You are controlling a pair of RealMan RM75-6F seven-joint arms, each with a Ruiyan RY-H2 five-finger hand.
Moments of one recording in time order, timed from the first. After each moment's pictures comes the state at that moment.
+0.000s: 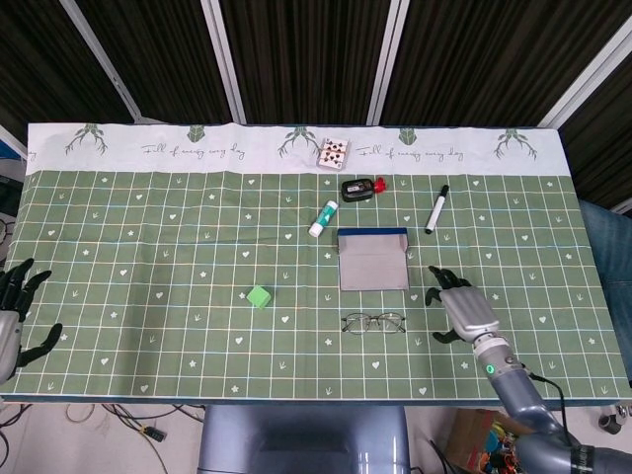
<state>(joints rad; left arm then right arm) -0.09 -1.12 -0.06 -1.62 1.49 1.51 -0.01 0.50 -1.31 0.14 -1.67 -1.07 0.93 -0.40</state>
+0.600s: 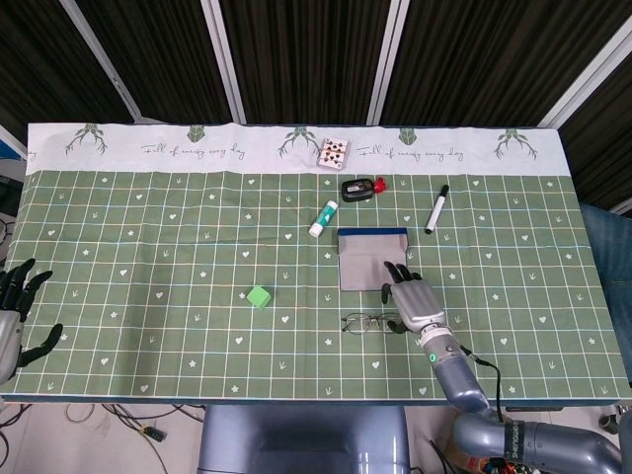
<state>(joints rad) -0.09 -1.12 -0.06 -1.62 1.49 1.51 -0.01 0.65 -1.53 0.18 -1.65 -0.83 1.01 -0.63</state>
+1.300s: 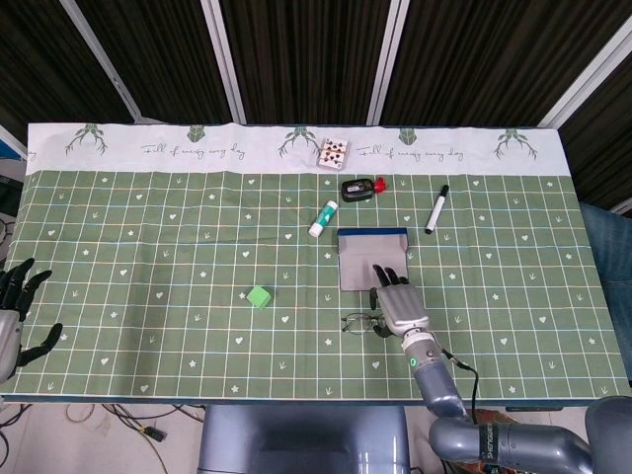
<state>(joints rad) -0.09 -1.12 -0.06 -1.62 1.49 1.50 -0.01 0.69 -1.64 0.17 -1.66 -0.73 1.13 -0.72</state>
